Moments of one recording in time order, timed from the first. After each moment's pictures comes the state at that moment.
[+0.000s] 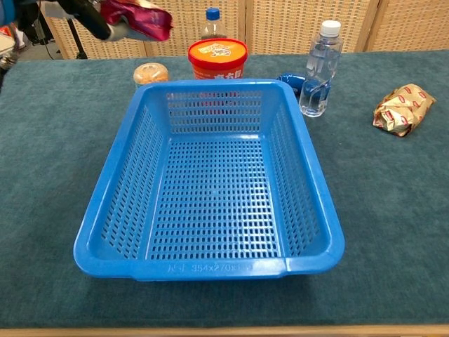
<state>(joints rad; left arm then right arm) -0.82 -1.42 -0.28 -1.96 0.91 1.33 0.78 0.09 -1.03 0.07 -1.59 -1.45 1.38 0.36</state>
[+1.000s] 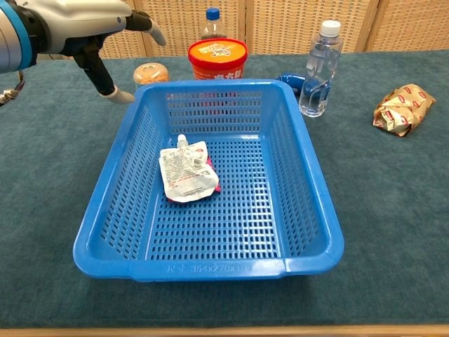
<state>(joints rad) -0.89 -1.36 -0.21 -1.98 0.71 1.22 0.84 0.08 -1.03 0.08 -1.59 -1.43 1.39 0.37</state>
